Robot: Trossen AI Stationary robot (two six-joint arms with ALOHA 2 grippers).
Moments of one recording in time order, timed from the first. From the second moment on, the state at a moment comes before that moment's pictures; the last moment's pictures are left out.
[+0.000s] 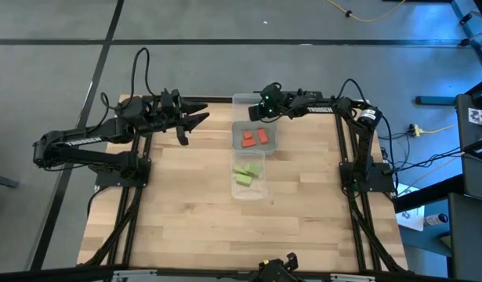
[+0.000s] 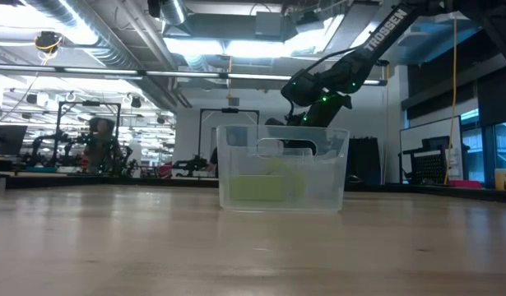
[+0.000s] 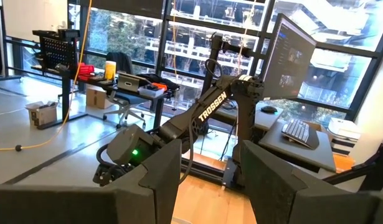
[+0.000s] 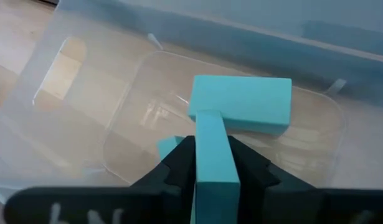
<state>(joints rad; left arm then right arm) 0.26 0.84 0.82 0.17 -0.04 -0.20 -0.59 1.94 1.20 -0.13 0.06 0.60</state>
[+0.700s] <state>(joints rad) 0.26 0.84 0.82 0.17 -0.04 -0.20 -0.59 1.94 1.20 -0.13 0.07 0.60</state>
